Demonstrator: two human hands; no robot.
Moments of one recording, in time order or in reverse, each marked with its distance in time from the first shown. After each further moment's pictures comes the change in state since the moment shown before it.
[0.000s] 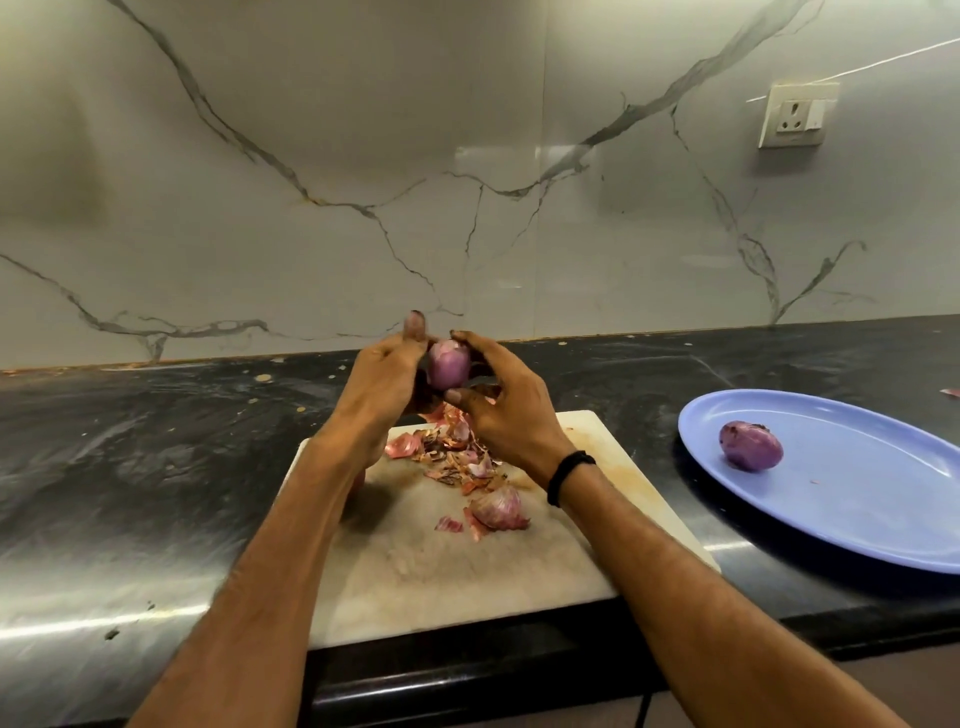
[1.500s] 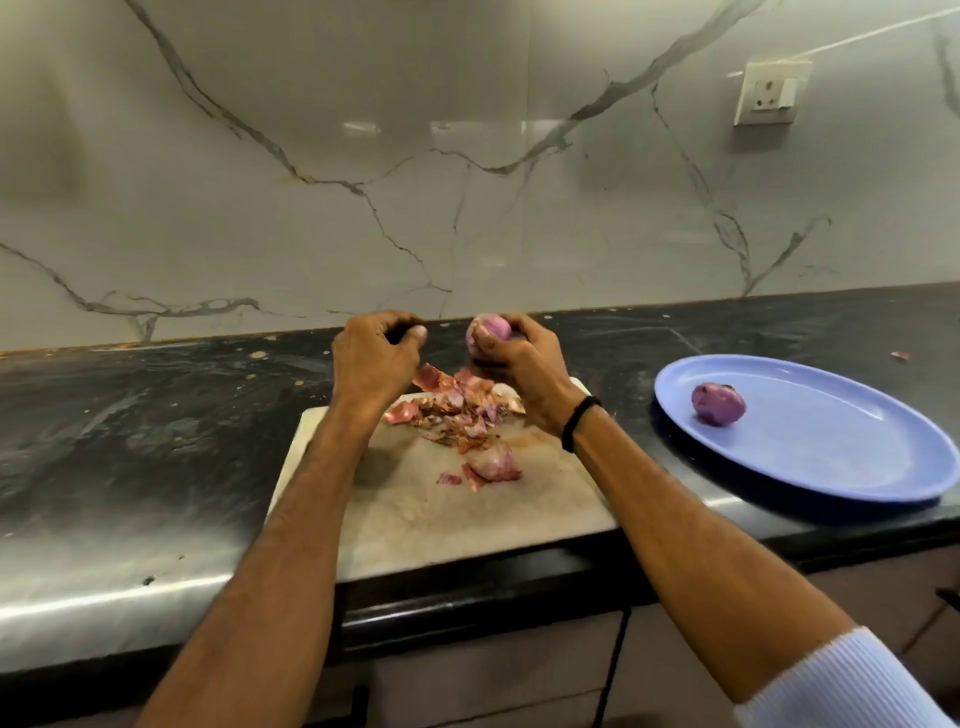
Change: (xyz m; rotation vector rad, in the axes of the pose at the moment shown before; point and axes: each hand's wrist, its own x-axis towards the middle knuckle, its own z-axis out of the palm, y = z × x) left_hand 0.006 -0.017 -0.010 0.481 0.242 0.360; right_hand 0.001 -0.001 -0.022 0.634 0.096 0.507
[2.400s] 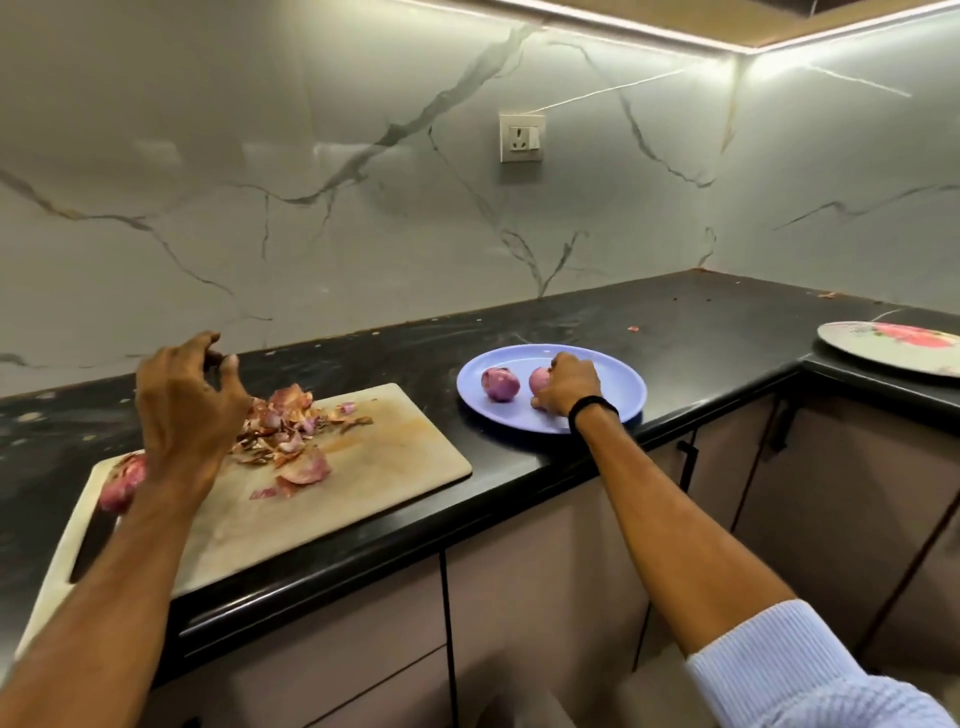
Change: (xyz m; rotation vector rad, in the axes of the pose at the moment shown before) left_hand -0.022 -0.001 0.025 0.259 0.196 0.345; right_hand -0.096 -0.056 -0.233 -1.302 0.565 0.303
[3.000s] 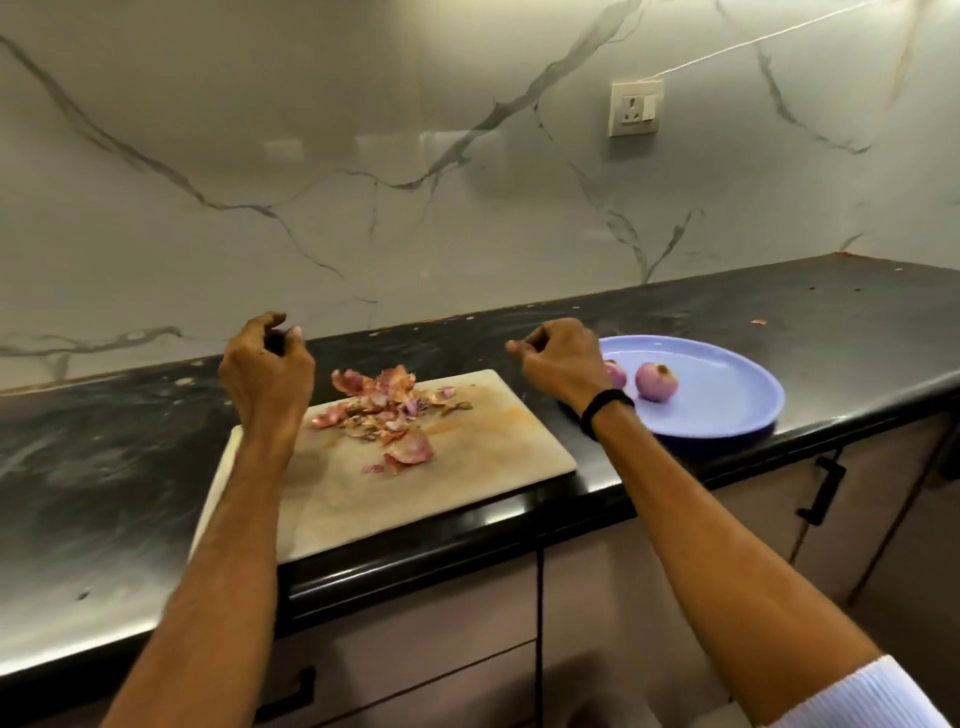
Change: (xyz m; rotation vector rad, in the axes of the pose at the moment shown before) left_hand 0.012 -0.005 -0.030 -0.207 0.082 -0.407; right_hand -0.051 -0.120 0.023 0.419 -0.009 -0.377
